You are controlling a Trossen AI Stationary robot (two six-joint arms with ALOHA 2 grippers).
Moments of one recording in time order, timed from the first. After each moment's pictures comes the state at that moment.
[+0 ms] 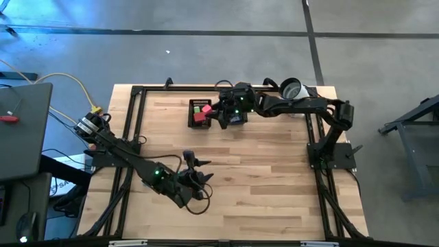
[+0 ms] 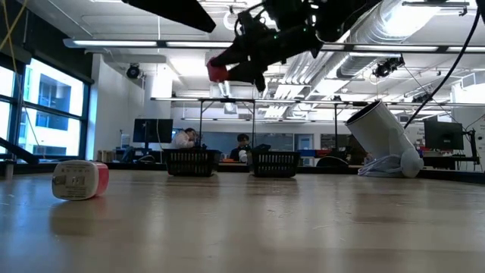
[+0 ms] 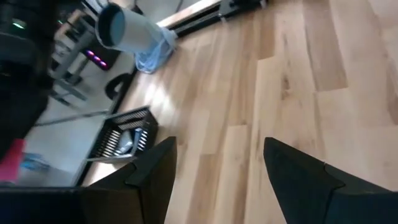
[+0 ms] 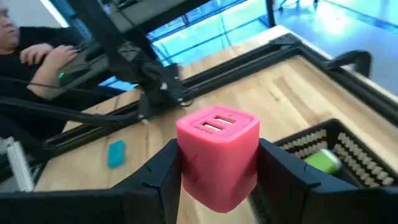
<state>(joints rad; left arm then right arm) -0.58 1.56 1.11 -0.25 -0.95 -0.11 -0.33 1.76 1.25 0.19 -0.29 0.30</state>
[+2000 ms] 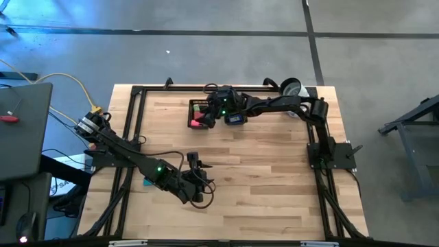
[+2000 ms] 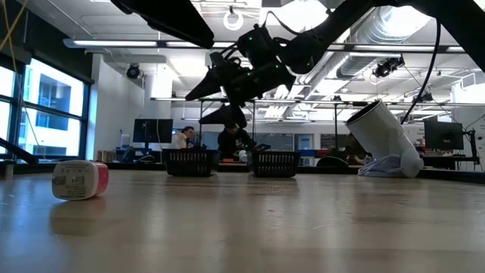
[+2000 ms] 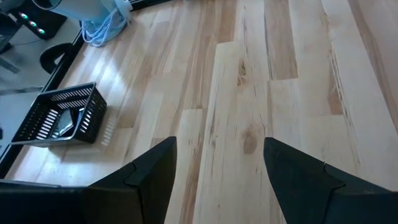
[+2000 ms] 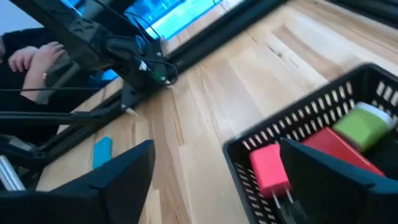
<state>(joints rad) -0.55 1.56 1.11 -0.28 -0.72 -0.24 -0.36 2.05 1.40 0.24 -0.37 0.45</state>
